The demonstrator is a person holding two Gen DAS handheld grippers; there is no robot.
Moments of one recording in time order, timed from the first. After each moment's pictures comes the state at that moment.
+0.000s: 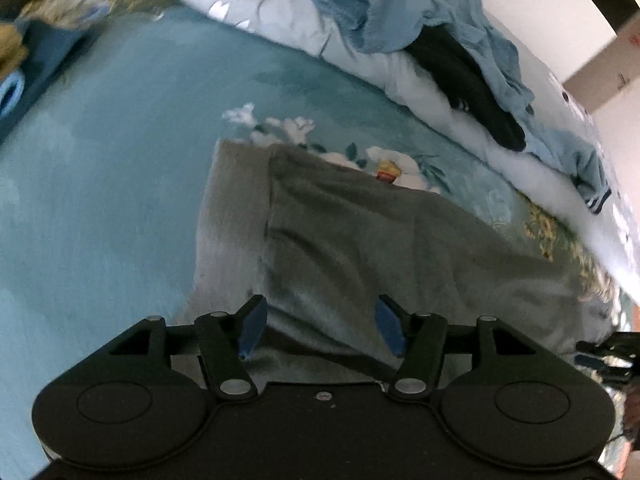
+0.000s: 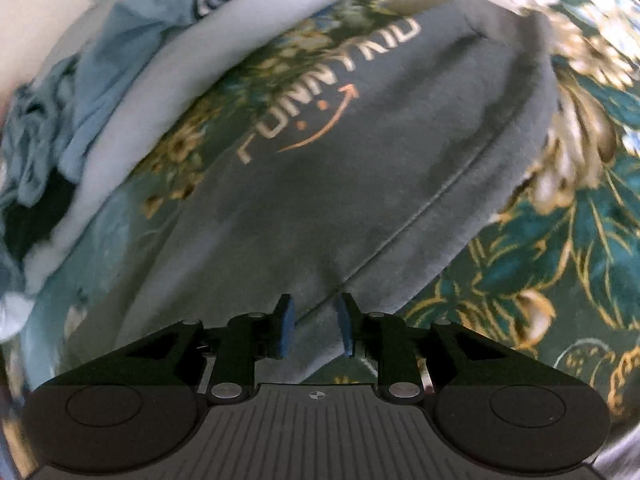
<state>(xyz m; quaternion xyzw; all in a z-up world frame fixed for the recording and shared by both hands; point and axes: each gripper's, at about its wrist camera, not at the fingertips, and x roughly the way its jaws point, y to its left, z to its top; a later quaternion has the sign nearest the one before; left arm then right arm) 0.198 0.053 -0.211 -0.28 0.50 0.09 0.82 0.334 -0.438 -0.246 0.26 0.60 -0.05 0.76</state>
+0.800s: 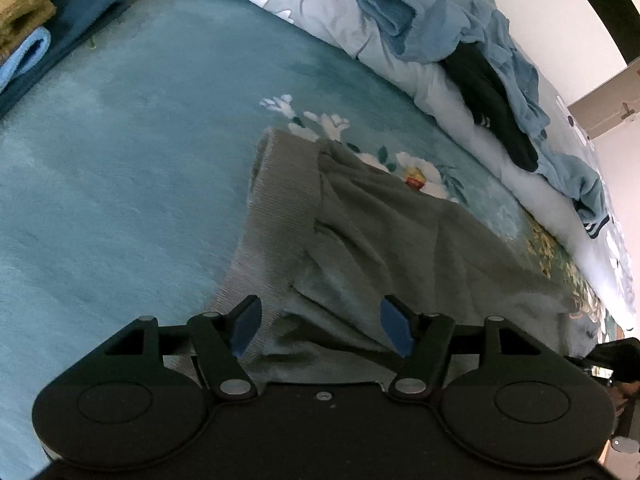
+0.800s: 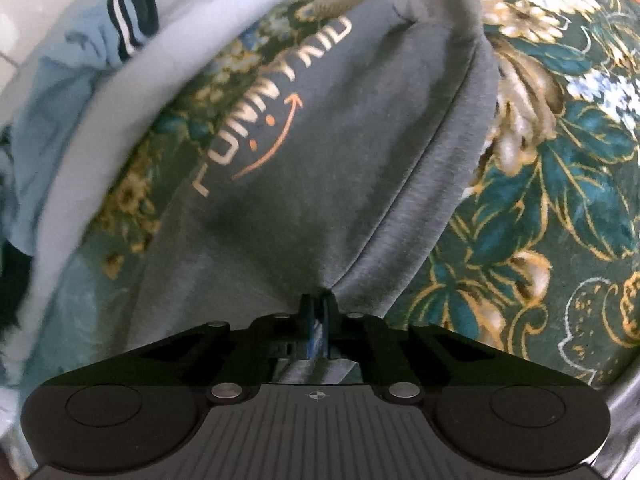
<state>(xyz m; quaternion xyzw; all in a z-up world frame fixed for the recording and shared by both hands) 0.180 0.089 -0.219 -0.32 0.49 0.10 0.81 0.326 -0.419 -0.248 0.30 0.56 -0.17 0.75</state>
